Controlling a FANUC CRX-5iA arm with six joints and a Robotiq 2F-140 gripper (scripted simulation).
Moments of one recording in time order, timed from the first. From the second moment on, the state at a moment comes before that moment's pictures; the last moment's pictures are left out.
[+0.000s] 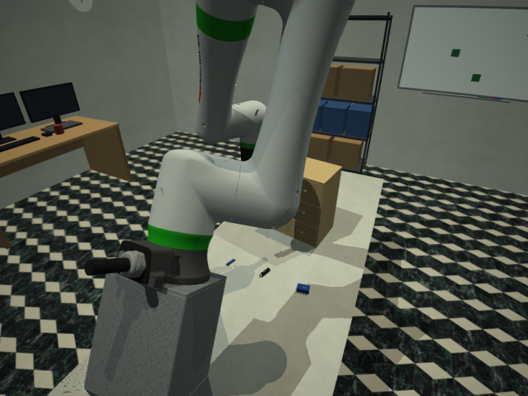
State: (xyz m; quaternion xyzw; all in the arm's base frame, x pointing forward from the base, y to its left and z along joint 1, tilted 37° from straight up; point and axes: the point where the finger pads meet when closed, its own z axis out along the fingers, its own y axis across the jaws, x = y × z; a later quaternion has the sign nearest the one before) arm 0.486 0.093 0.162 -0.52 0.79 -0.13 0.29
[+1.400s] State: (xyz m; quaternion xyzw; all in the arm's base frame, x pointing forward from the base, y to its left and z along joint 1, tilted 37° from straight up) arm 0.497 0.139 0.177 -0.86 0.40 -0.26 0.19
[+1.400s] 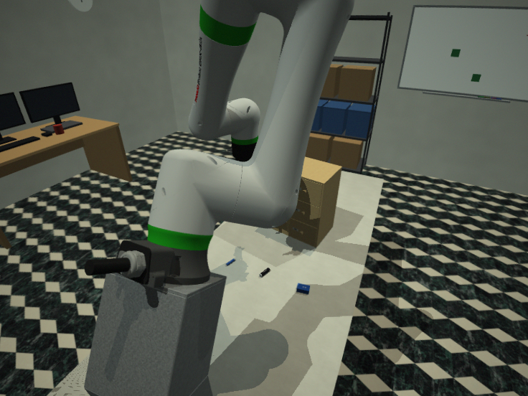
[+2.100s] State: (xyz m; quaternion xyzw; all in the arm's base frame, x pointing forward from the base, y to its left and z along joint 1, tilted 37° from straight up) arm 0.502 0.156 0.183 -0.92 0.21 -0.29 0.13
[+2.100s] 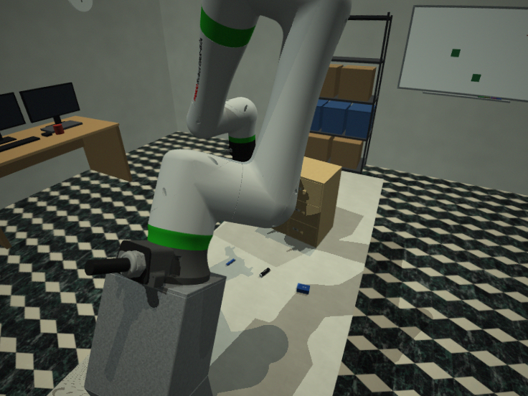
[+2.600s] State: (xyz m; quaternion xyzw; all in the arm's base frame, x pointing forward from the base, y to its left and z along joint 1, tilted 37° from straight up) arm 0.504 0.164 0.185 -0.94 0.12 -0.30 0.10
